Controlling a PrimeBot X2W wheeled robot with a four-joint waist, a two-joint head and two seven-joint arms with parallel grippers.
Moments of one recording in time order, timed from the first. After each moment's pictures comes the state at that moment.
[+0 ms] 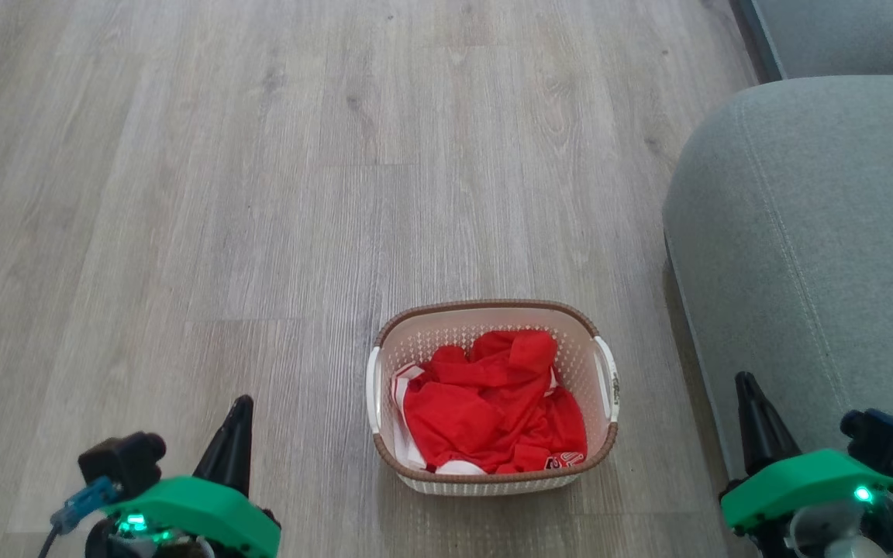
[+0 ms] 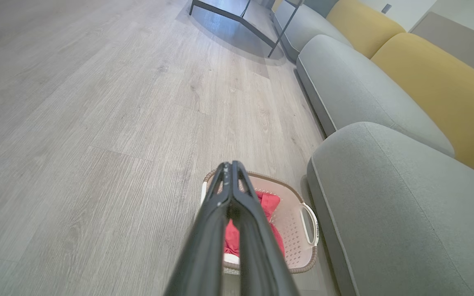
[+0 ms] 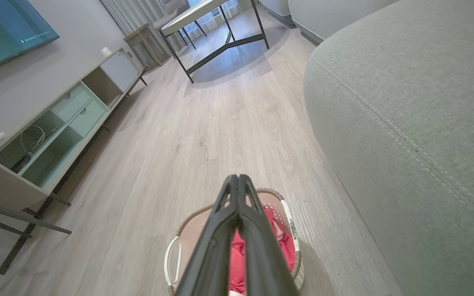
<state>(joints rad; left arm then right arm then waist) 0.12 0.13 -0.18 0.06 -0.59 -0.01 -0.04 0.07 -0.04 0.00 0.14 0.57 0.14 -0.11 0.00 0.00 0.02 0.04</state>
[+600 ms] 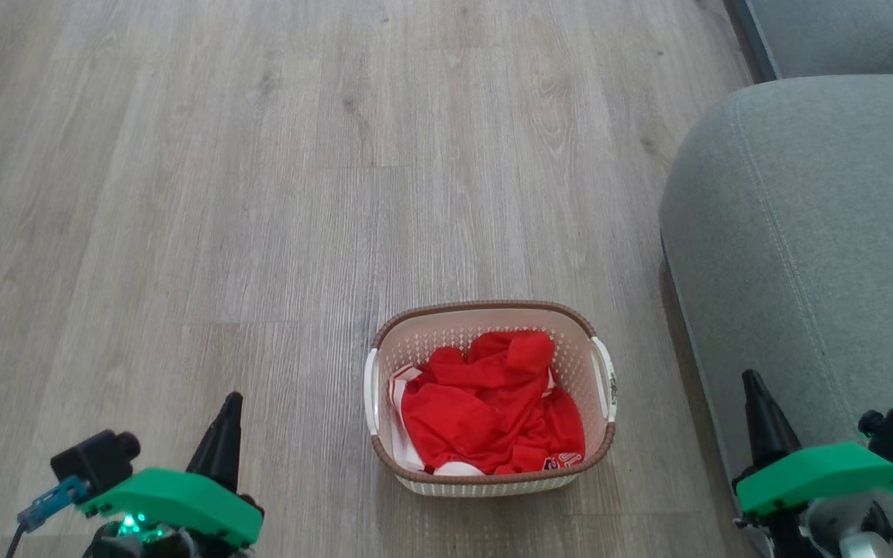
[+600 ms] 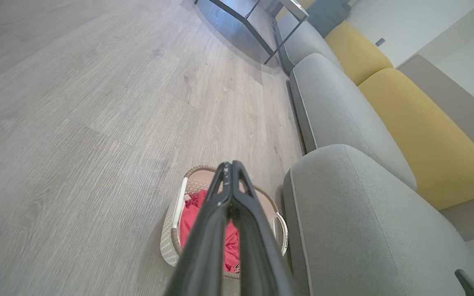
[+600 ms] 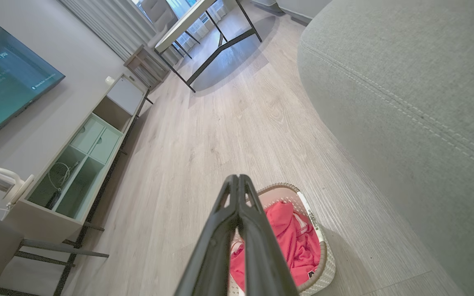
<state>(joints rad) 0.09 0.12 -0.15 0.10 -0.79 -0.03 -0.03 0.04 -0.04 -0.02 0.16 0.78 0.14 -0.08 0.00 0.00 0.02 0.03</state>
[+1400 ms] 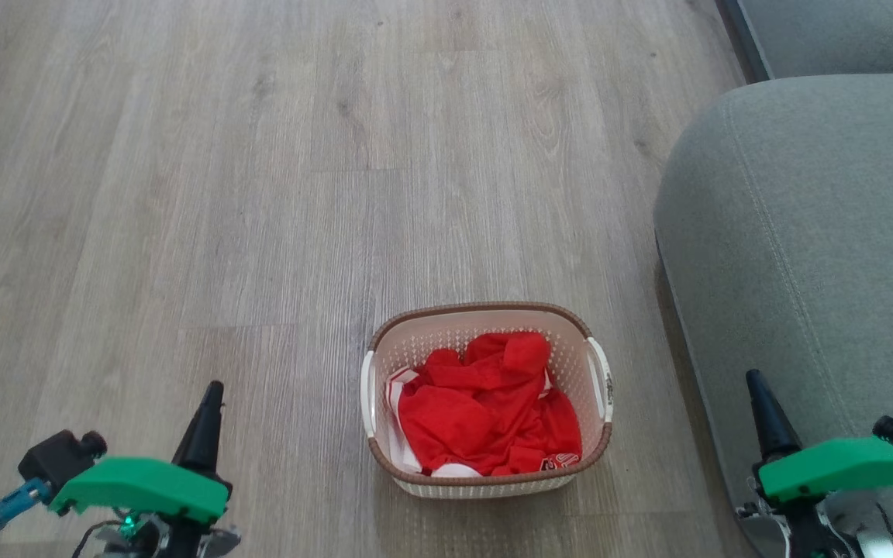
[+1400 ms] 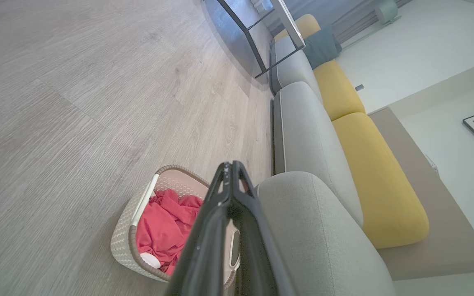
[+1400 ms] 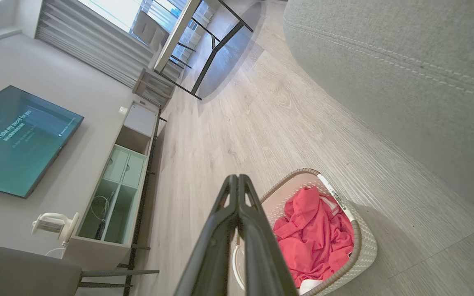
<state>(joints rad) 0.06 0.11 -0.09 0.15 -1.04 -0.06 0.00 0.02 -0.05 -0.04 0.20 1.03 0.14 -0.03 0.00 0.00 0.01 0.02</state>
